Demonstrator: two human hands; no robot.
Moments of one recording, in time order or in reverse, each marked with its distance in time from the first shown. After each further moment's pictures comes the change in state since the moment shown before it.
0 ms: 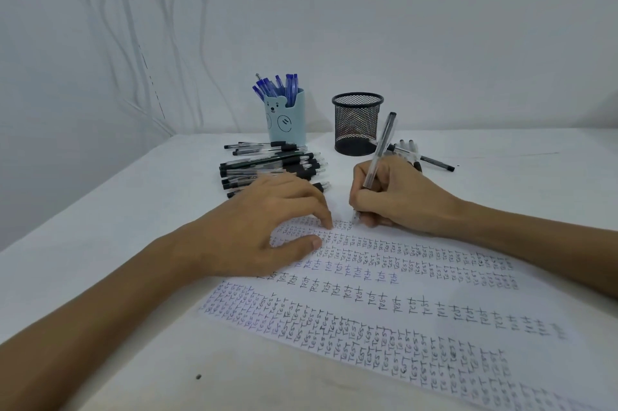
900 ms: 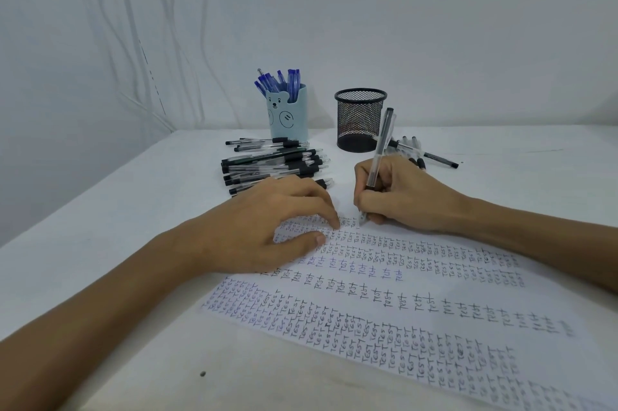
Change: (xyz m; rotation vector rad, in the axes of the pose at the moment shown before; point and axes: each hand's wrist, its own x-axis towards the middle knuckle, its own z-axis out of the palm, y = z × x) left_hand 0.000 0.003 -0.003 -0.084 -0.054 -0.014; right_hand 0.001 0.000 -0.001 -0.048 -0.056 -0.044
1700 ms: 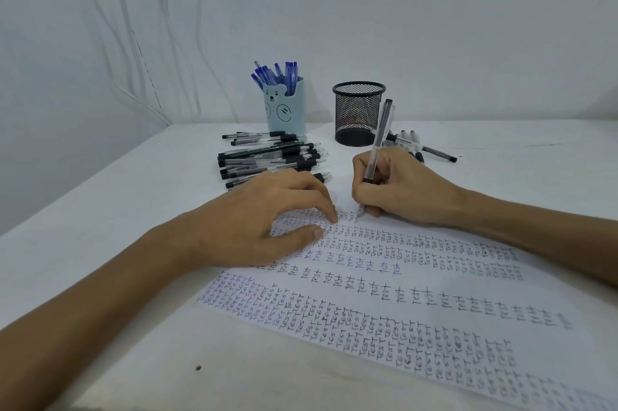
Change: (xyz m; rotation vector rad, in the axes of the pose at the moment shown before) left_hand 0.000 0.000 0.000 -0.018 -0.004 -0.012; right_hand 0.001 -0.002 0.002 -0.040 0.043 -0.003
